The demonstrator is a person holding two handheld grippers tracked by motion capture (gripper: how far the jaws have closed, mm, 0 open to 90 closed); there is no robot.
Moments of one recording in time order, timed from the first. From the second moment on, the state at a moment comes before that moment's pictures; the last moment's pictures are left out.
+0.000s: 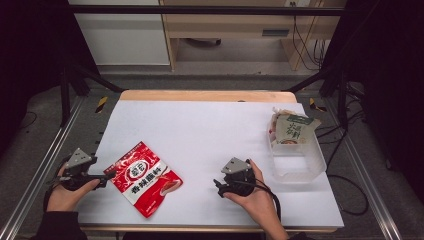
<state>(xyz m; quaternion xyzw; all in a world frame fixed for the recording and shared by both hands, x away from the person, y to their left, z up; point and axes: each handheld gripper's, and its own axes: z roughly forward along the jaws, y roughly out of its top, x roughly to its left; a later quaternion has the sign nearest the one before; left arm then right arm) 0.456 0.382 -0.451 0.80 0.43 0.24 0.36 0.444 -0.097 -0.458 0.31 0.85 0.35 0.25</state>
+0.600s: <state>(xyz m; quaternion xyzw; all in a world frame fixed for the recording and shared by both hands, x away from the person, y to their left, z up) 0.464 0.377 -0.466 0.82 0.42 0.21 0.33 0.445 -0.096 -0.461 0.31 0.86 0.34 0.24</state>
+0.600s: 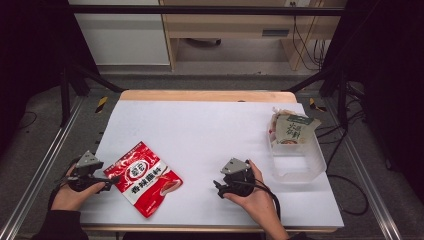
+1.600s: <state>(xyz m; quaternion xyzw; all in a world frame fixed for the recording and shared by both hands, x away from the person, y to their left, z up) 0.456 0.367 -0.458 0.82 0.41 0.16 0.36 0.443 -0.091 -0.464 0.28 0.87 0.33 0.24</state>
